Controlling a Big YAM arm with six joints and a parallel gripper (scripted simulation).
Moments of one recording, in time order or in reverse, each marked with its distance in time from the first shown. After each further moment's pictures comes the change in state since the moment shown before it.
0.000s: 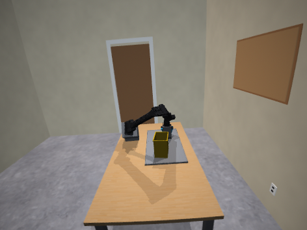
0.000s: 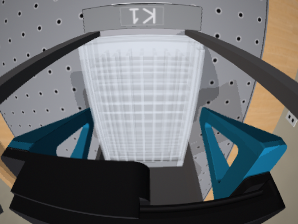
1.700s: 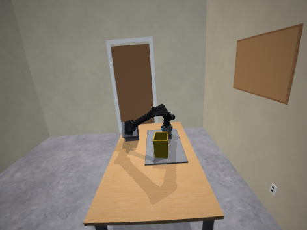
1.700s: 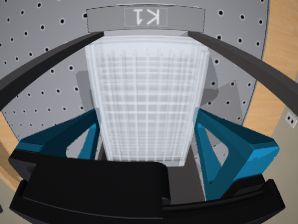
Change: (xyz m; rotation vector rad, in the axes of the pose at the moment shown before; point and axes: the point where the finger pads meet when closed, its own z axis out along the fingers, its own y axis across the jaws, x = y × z) arm -0.001 0.002 -0.001 -0.001 -0.003 -0.008
